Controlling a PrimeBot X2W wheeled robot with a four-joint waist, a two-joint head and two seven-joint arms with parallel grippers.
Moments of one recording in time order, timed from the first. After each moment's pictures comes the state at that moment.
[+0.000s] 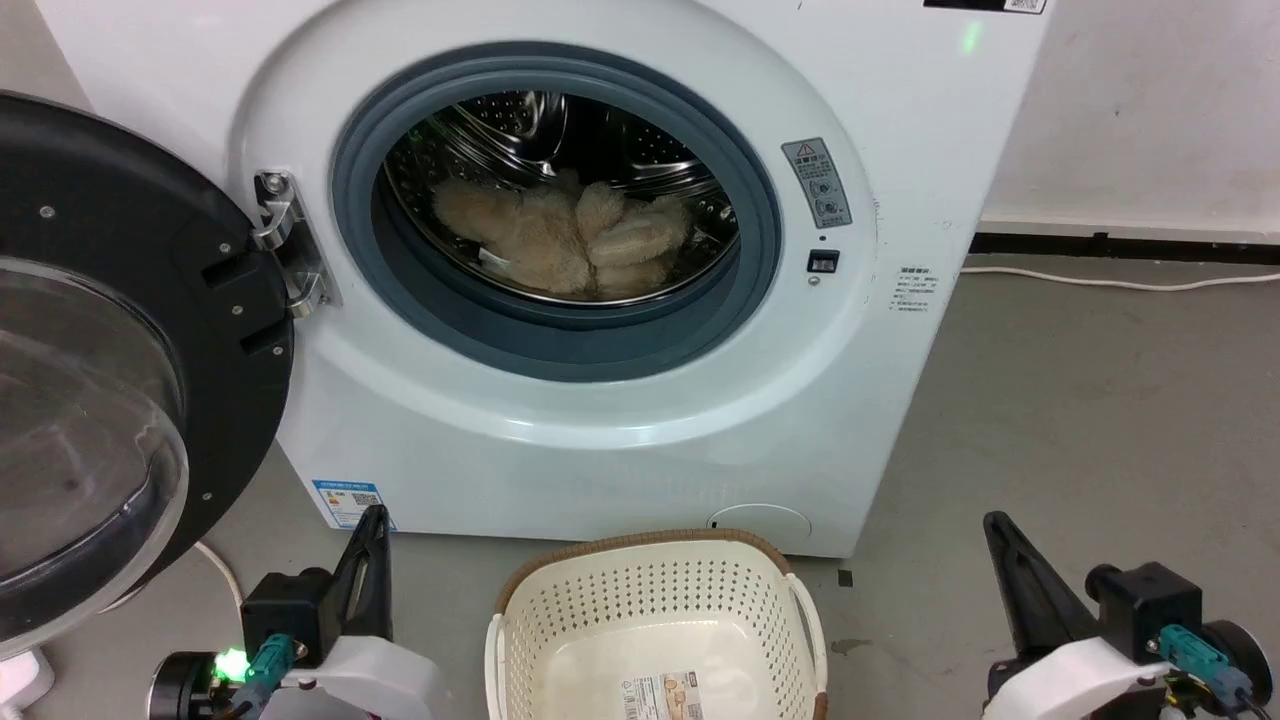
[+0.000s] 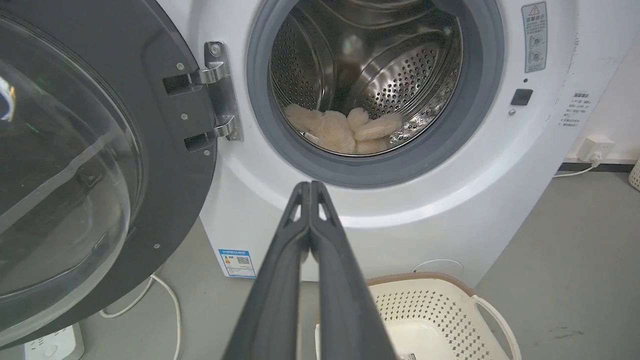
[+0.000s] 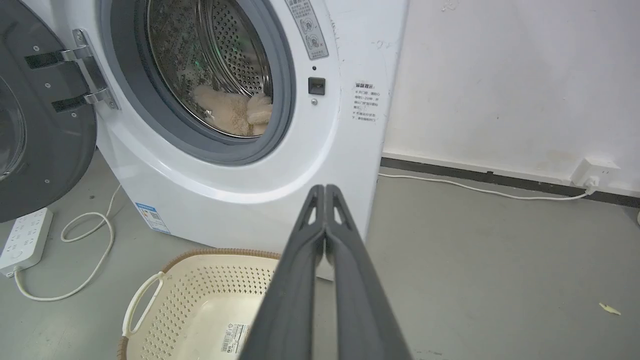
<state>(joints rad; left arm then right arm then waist) 0.02 0.11 -0.05 0.00 -0.10 0.05 -0.03 0.04 -0.05 -0.01 0.01 0.05 0.13 -0.02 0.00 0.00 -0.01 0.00</state>
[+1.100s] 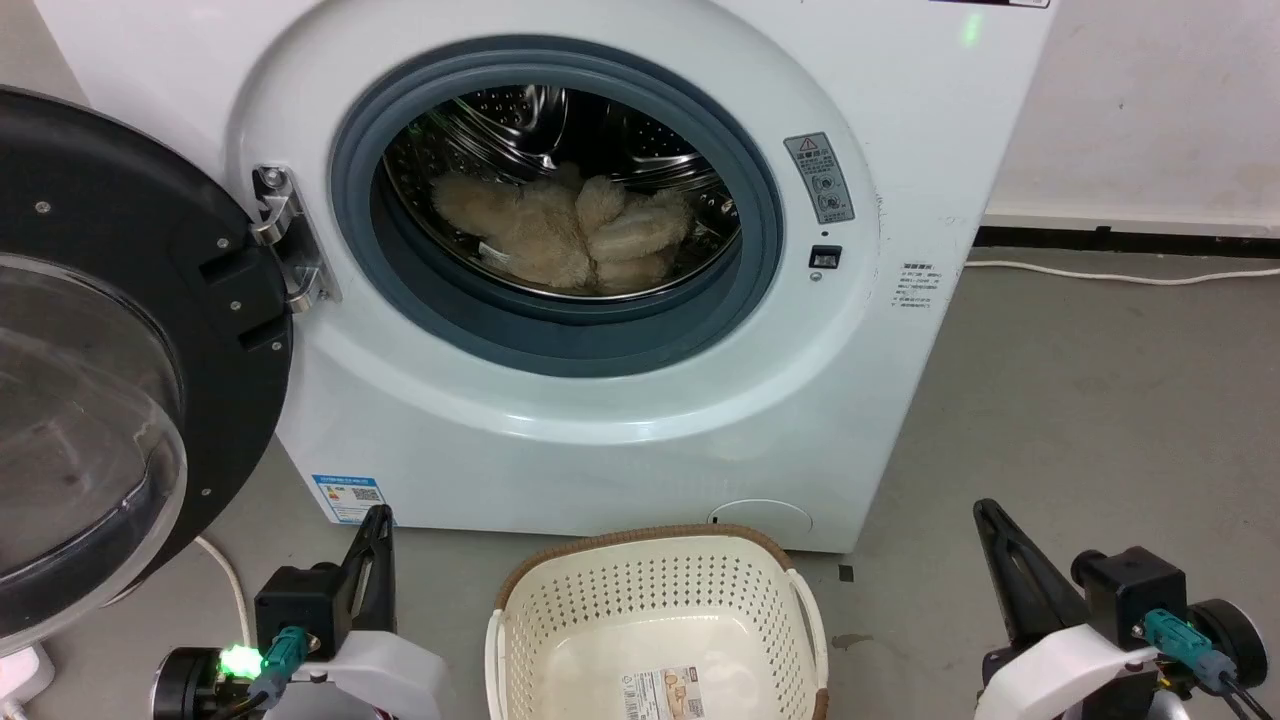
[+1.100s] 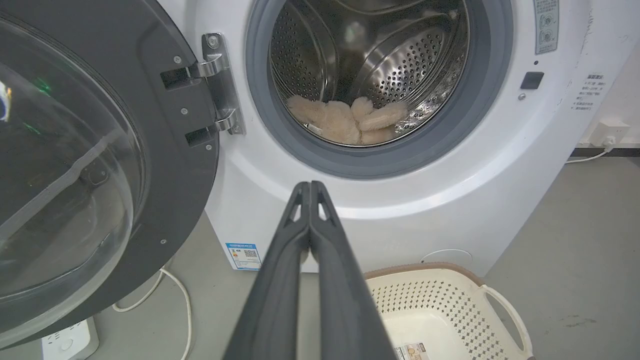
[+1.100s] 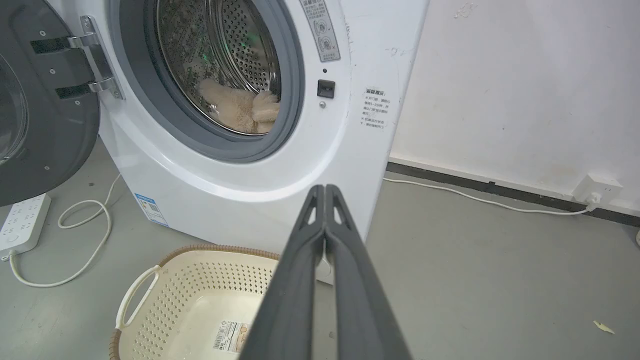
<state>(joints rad) 0.02 0.05 0.00 0.00 0.00 0.01 0.00 0.01 -0.05 0.00 0.00 0.01 0.13 0.00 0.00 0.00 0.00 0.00</state>
